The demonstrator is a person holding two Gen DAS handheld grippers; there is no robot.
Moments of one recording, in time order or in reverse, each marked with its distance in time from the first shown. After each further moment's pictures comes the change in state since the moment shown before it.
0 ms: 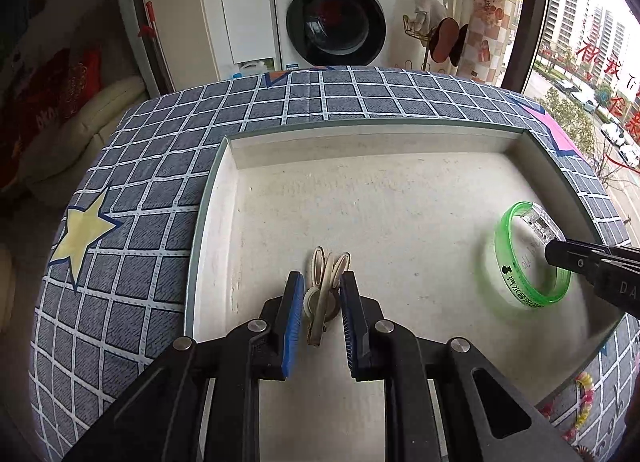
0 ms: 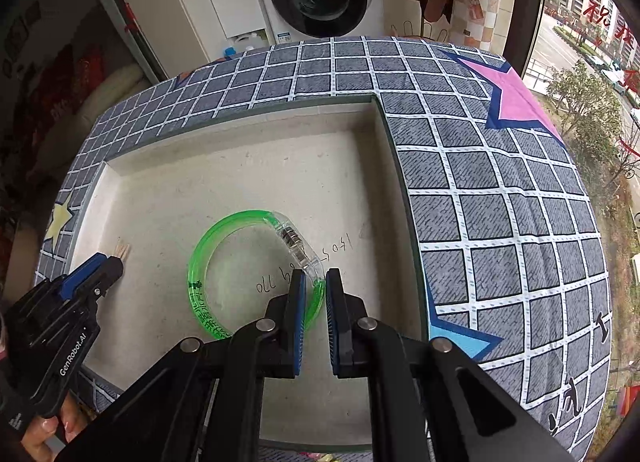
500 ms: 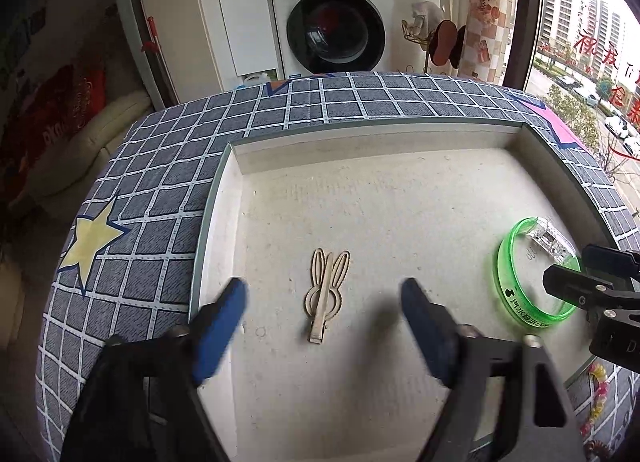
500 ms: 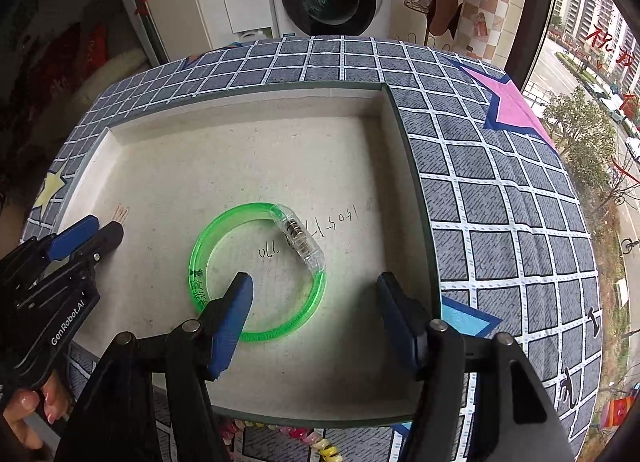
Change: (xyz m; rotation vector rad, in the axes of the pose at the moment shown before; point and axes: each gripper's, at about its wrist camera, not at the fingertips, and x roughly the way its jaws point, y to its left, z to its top) left arm -0.011 -0.001 -0.005 0.018 -0.063 0.046; right arm -0.007 0.012 -0.022 -0.070 -0.036 -0.046
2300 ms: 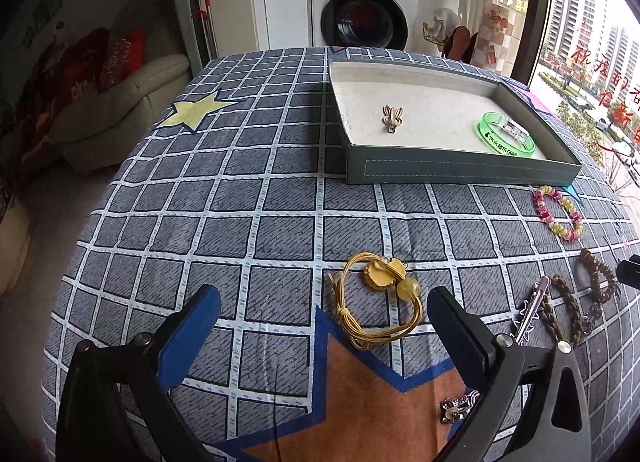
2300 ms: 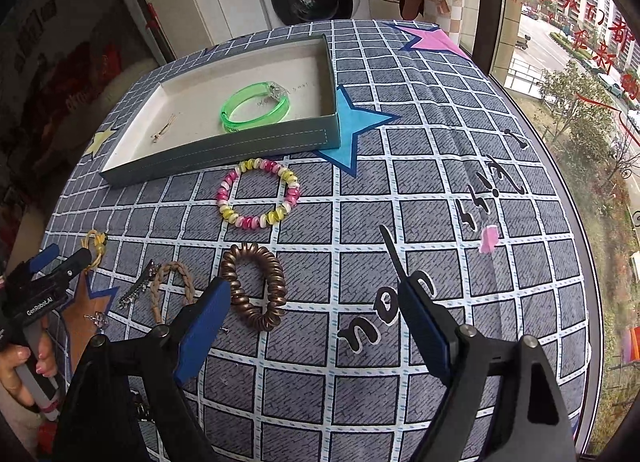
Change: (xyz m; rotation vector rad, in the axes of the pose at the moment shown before) left arm -0.105 0.066 -0.145 -0.086 0.038 -0.020; right arm -0.106 -0.034 -0.155 0.071 -0.007 0.042
